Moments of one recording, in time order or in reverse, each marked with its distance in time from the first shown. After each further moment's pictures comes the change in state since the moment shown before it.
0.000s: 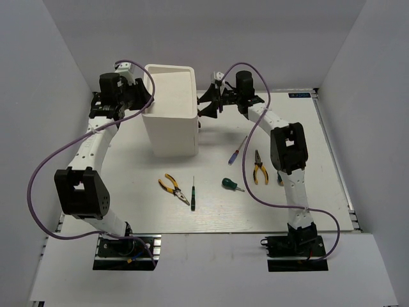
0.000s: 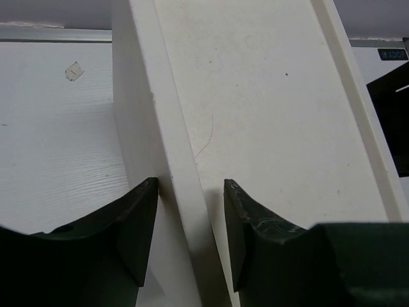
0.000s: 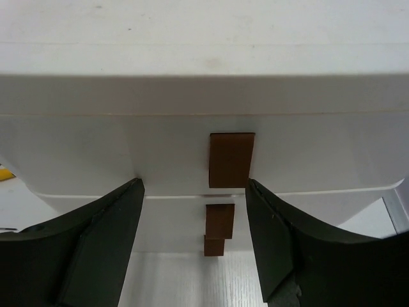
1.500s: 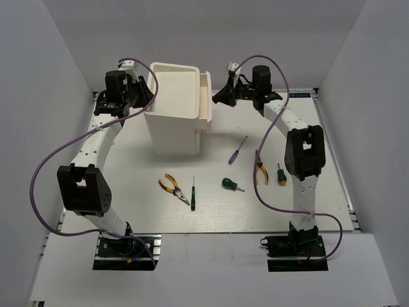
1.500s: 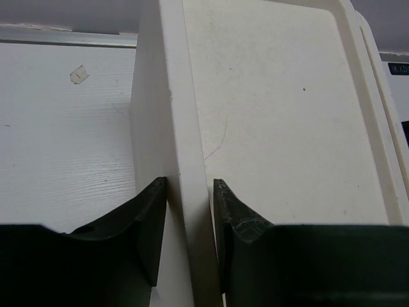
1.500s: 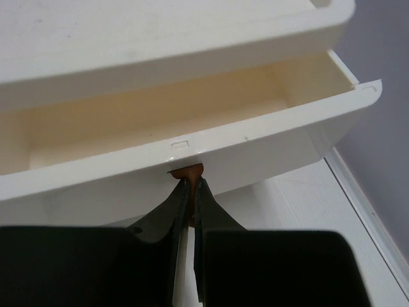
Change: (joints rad) left arm -0.040 0.033 0.041 -0.005 -0.090 -0.028; right arm -0.079 -0.200 -0.154 -0.122 0.237 -0.030
